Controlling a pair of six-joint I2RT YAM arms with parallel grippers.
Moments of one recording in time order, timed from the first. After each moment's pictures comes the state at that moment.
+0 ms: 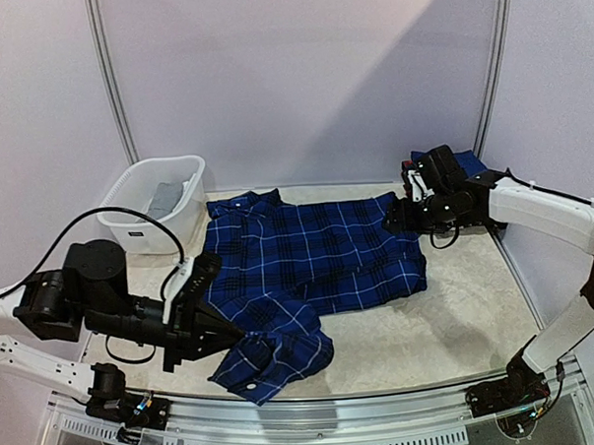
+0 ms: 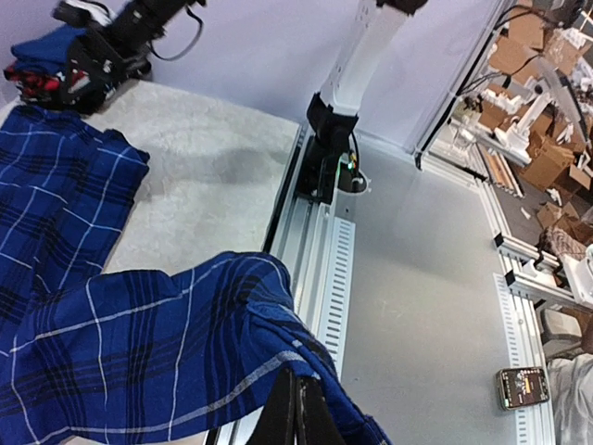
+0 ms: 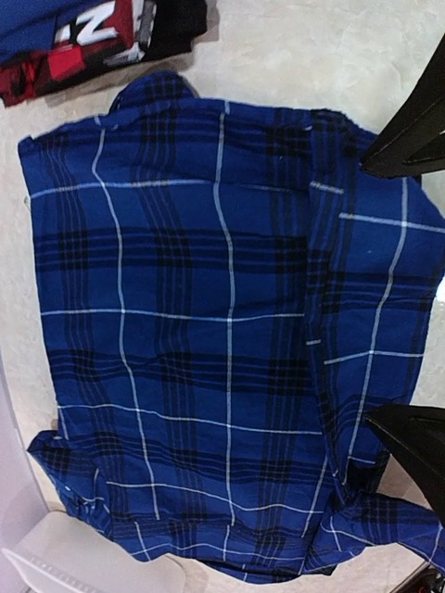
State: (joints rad) left arm -1.38 0.81 0.84 -0.39 0.12 -0.28; right arm 0.54 1.51 1.20 -0.54 0.03 0.45
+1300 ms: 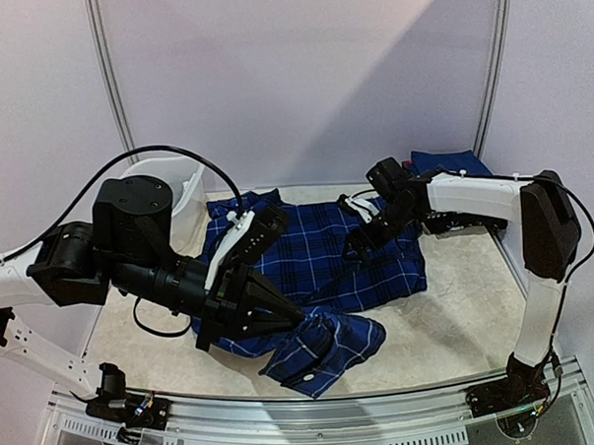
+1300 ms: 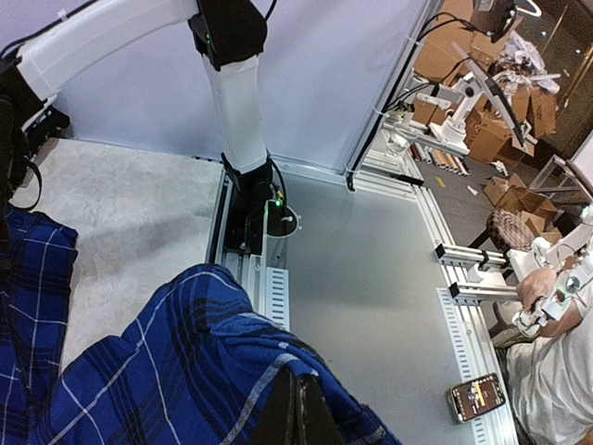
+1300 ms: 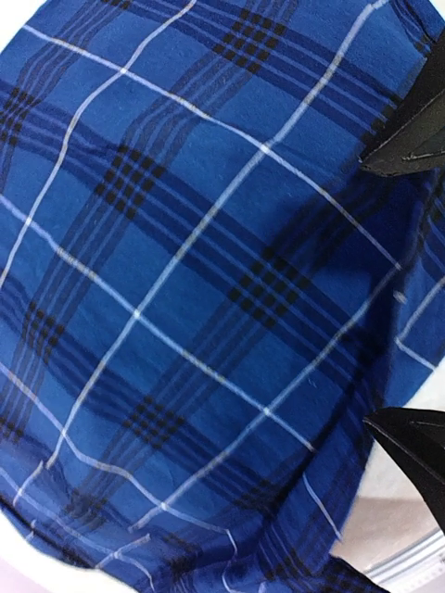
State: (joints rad) left arm -1.39 1.17 1.24 -0.41 0.32 -0.22; right arm 0.59 1.90 1.46 -0.61 -0.29 -0.07
